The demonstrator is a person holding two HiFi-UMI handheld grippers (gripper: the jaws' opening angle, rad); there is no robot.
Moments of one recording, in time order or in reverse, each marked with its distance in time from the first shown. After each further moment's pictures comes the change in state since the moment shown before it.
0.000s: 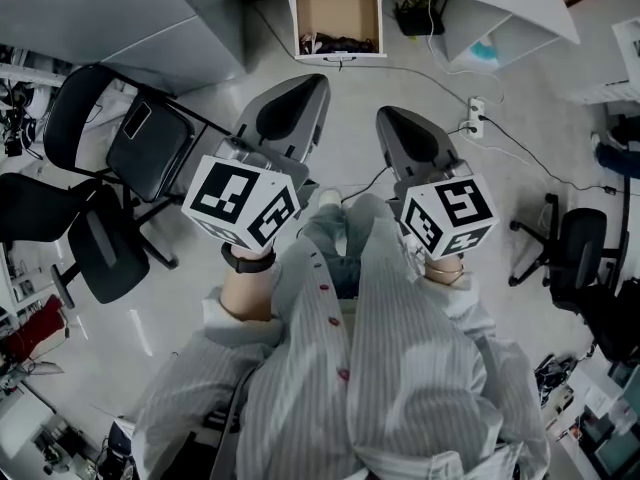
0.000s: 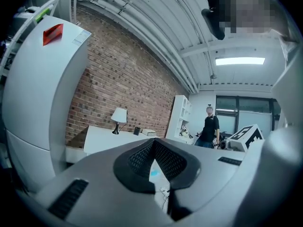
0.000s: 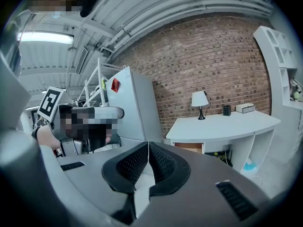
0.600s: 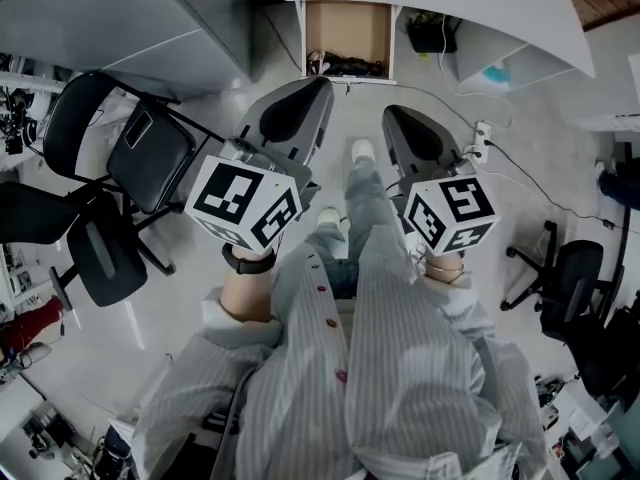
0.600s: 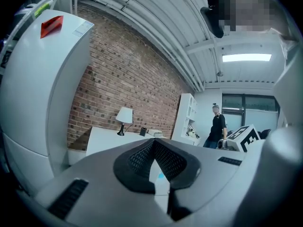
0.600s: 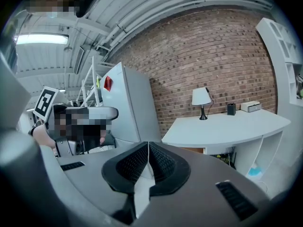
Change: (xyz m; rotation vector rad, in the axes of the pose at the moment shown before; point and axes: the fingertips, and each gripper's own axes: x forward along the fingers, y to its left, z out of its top) left arm 0.070 0.061 0.000 -0.002 0.007 0.047; right arm 0.081 -0.066 0.016 0.010 0.015 0.020
